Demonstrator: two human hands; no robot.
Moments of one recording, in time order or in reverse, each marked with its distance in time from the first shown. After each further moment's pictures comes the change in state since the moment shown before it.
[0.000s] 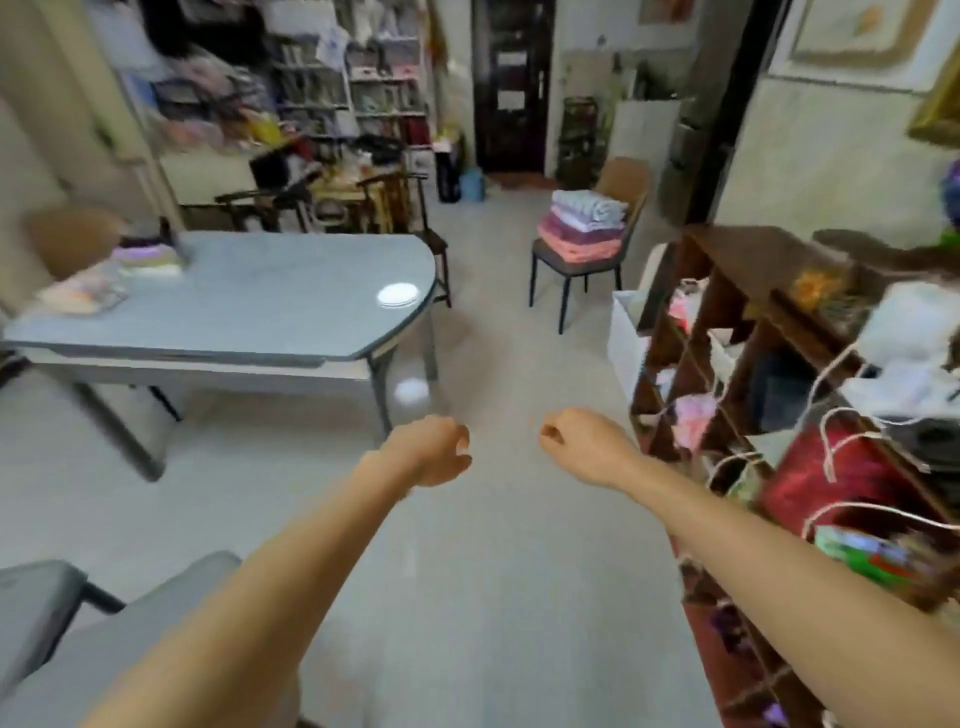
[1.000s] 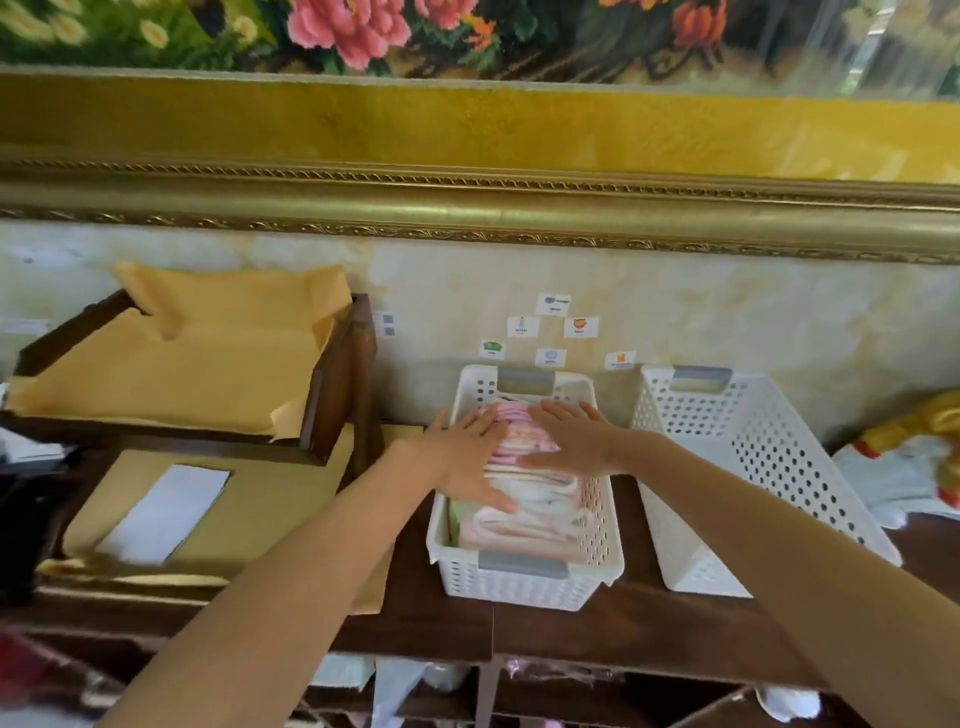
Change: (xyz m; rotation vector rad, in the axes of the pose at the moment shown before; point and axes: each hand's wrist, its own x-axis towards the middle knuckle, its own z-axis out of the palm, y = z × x) left_hand -0.188 0.825 0.179 0.714 -0.279 1.682; right_hand -0.736 0.398 -0.094 0.095 0.034 1.366
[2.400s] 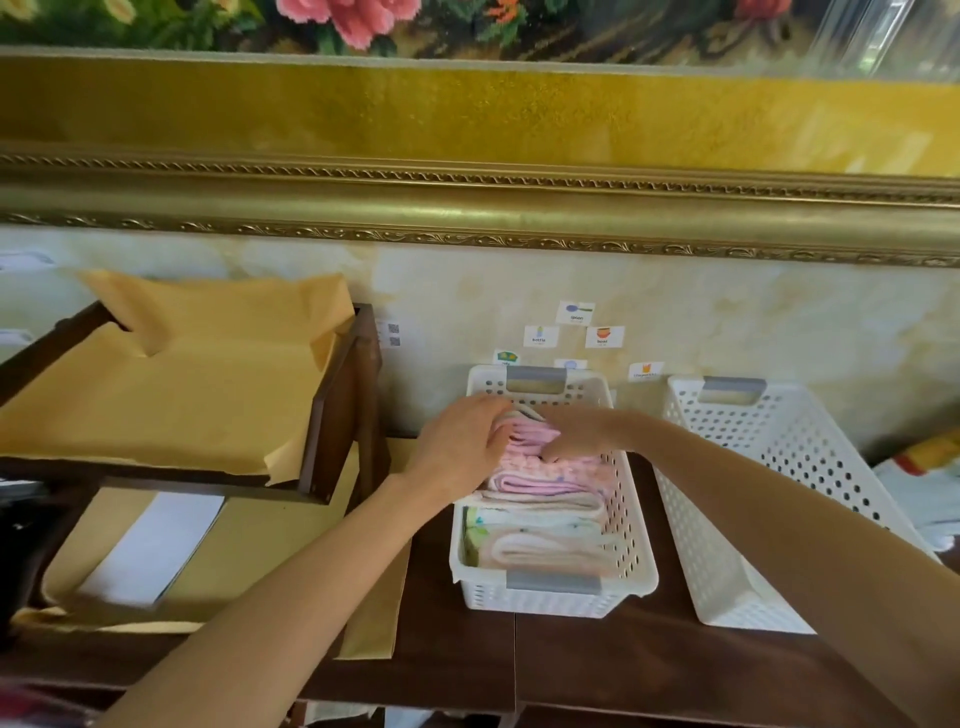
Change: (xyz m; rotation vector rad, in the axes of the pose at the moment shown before) left_hand 0.018 -0.020 0.002 -0.351 0.653 -0.045; right_hand 0.055 -0.001 -0.028 0.304 -0.159 -0.011
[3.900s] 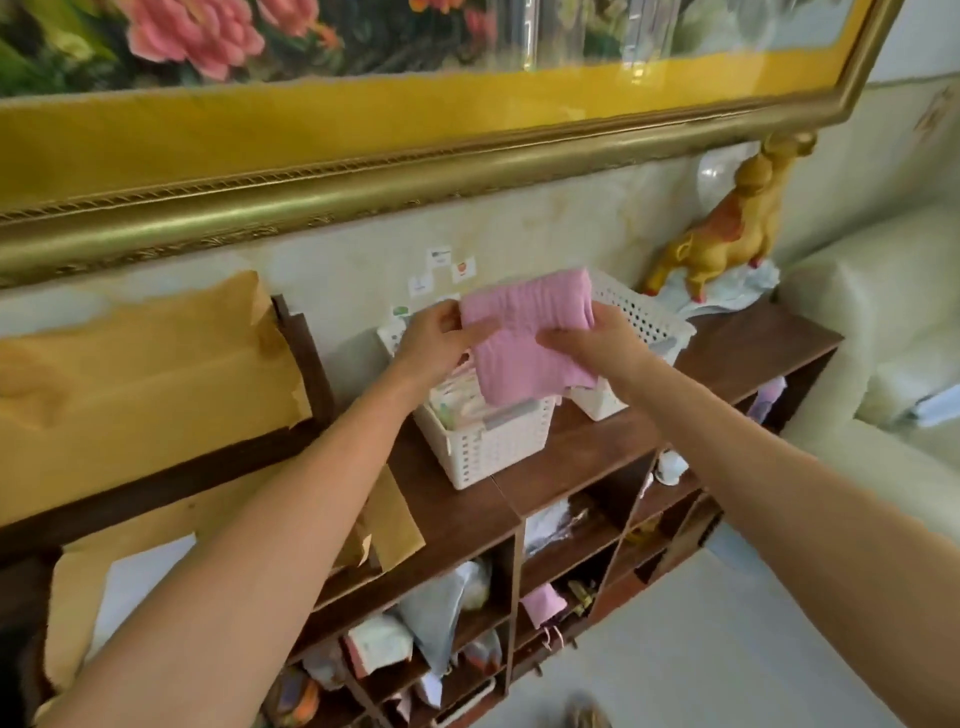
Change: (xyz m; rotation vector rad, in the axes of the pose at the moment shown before) left_hand -0.065 0.035 -0.062 -0.990 -0.239 0.109; right_hand -0.216 -0.130 0.093 0.927 1.153 0.380
